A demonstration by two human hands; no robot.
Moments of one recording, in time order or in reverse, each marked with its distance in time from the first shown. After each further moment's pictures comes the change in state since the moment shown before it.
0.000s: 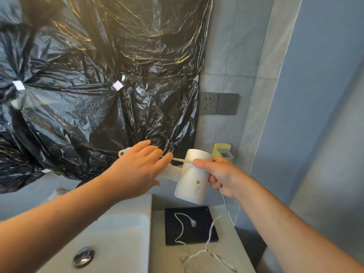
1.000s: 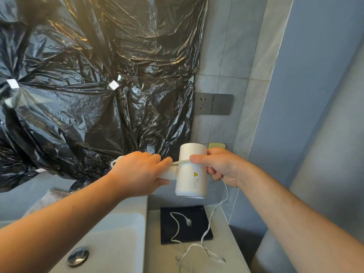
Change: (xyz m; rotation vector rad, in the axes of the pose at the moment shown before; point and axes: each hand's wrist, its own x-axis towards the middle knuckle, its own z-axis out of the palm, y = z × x) left_hand 0.008 0.012 0.019 -0.139 0.130 -0.001; right_hand -0.021 -0.031 -0.011 -0.227 -0.055 -0.037
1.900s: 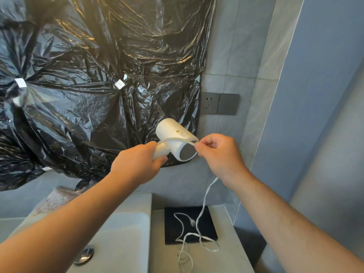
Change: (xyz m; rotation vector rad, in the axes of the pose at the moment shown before) left_hand 0.012 -0.006 -0.016 -0.297 -0.293 -0.810; right_hand -0.012 -0.014 0.030 -0.077 0.416 -0.534
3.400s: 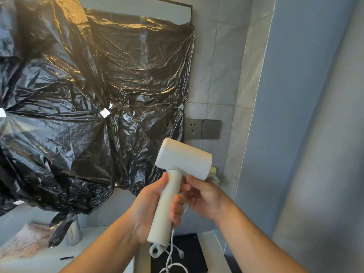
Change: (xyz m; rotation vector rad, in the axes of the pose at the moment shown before) left_hand -0.024 0.075 -0.012 -2.161 -0.987 -0.520; right_hand 0.014 0.054 -0.002 0.934 -0.526 0.366
